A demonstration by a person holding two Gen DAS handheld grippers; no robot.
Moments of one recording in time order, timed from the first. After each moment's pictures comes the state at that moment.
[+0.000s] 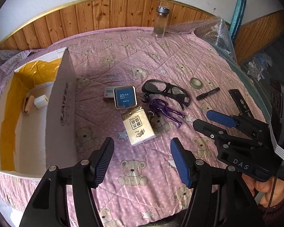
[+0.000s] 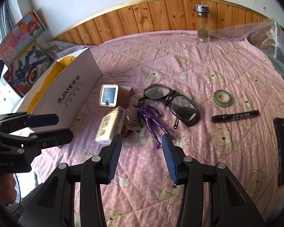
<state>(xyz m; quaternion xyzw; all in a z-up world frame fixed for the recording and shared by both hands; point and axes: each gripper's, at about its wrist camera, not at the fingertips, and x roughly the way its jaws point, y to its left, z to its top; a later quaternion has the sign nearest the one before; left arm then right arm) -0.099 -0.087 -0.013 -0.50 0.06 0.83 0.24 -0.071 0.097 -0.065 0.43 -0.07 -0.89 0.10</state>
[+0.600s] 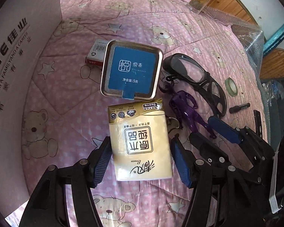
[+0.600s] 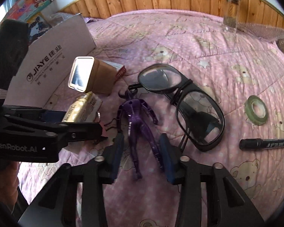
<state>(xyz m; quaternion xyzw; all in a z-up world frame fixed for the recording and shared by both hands) -0.183 -0.066 -0.124 -0.60 -0.06 0.78 0.18 -0.144 0.089 -0.142 0.47 -0.02 -0.87 0.16</state>
